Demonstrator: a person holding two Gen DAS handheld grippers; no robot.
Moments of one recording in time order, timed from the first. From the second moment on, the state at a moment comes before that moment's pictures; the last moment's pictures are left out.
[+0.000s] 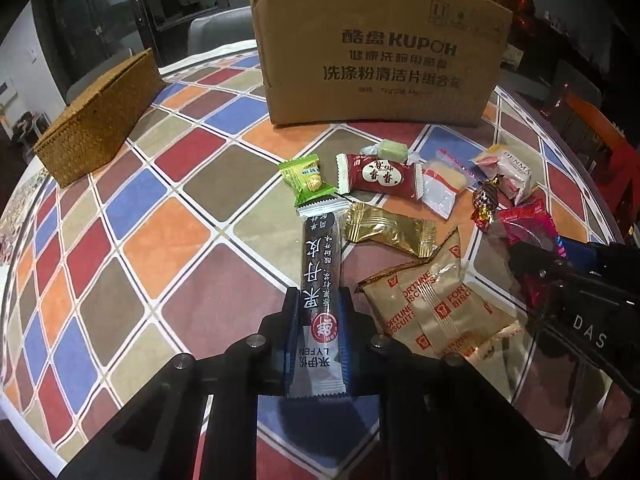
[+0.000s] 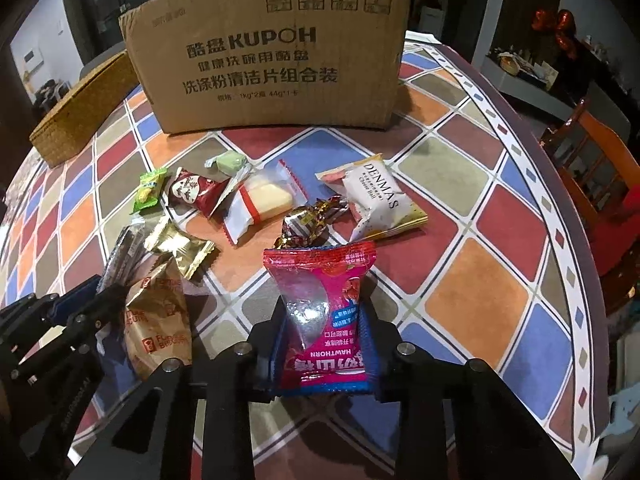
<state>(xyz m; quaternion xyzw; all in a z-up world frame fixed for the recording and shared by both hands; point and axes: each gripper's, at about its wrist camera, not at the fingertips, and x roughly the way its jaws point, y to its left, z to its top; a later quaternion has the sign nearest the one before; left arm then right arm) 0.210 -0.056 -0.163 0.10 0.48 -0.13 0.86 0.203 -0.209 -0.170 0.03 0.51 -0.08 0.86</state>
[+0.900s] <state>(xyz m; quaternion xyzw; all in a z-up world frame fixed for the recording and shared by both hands) 0.185 -0.060 -0.076 0.10 0.41 -0.13 0.90 0.178 -0.218 -0.087 0.03 0.42 -0.07 0.90</state>
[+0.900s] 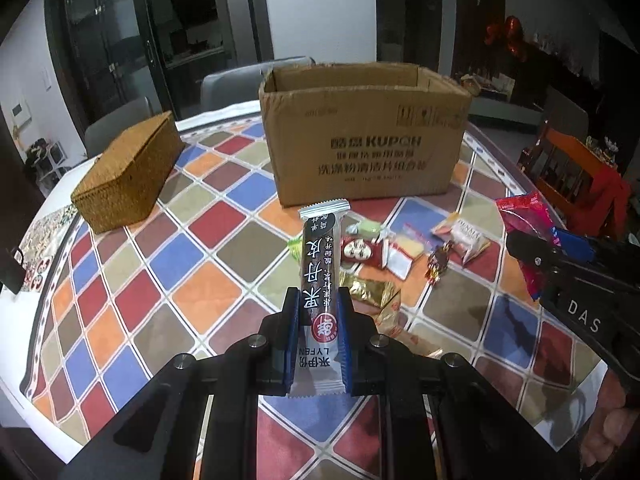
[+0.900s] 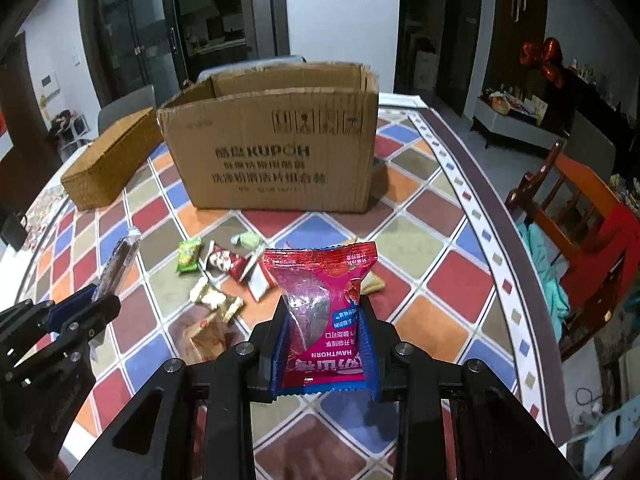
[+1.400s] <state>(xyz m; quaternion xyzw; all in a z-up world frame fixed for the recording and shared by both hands) 0.212 -0.064 -0.025 0.09 0.35 -0.13 0.92 0.198 -0.217 -0.041 0.02 0.37 -0.07 0.93</state>
